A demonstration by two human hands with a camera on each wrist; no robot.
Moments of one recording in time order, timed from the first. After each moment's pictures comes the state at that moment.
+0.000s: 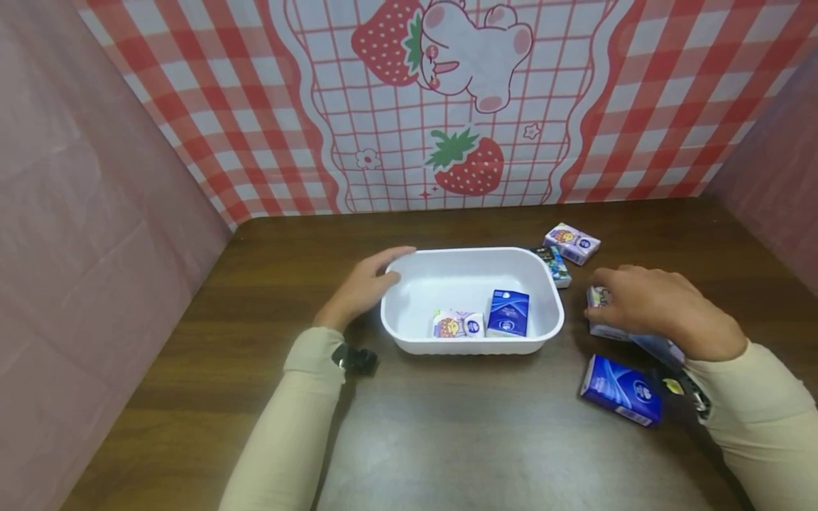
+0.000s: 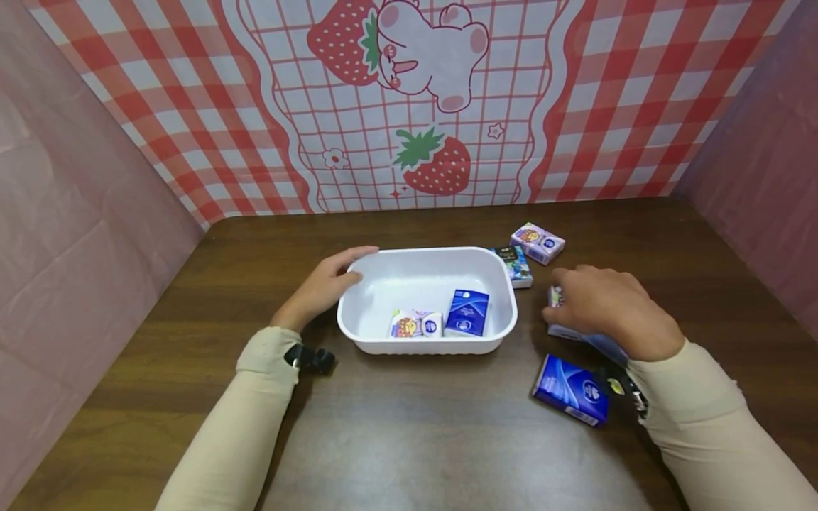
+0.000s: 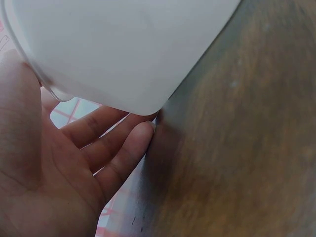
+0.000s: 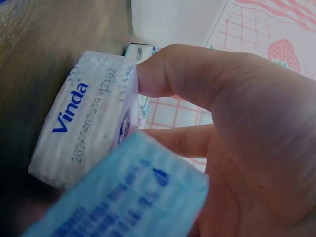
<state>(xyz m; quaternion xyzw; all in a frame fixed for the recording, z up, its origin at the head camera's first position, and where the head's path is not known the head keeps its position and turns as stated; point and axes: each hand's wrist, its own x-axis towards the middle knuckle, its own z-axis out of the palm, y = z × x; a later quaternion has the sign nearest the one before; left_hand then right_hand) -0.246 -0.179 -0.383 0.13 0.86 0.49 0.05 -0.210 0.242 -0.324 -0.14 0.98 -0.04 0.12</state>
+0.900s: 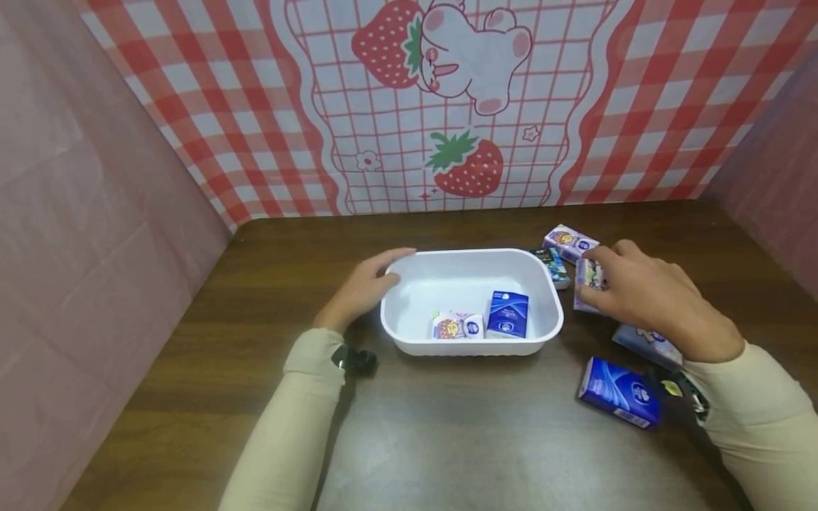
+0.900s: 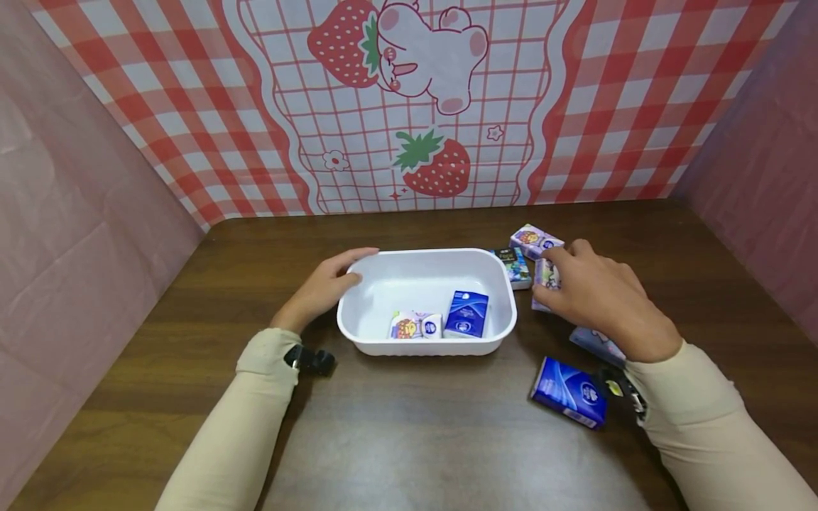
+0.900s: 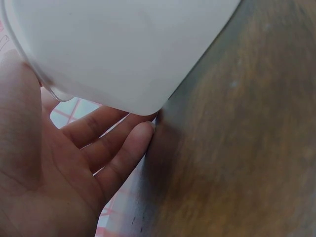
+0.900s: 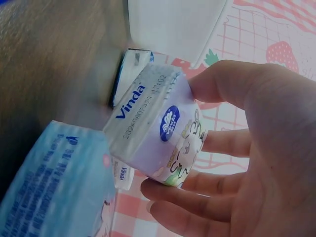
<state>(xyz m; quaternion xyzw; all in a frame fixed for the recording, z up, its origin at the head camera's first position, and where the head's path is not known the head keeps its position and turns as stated) -0.247 -0.180 -0.384 0.15 0.86 0.48 0.04 -0.209 0.234 -0.318 -0.12 0.99 -0.08 0.03</state>
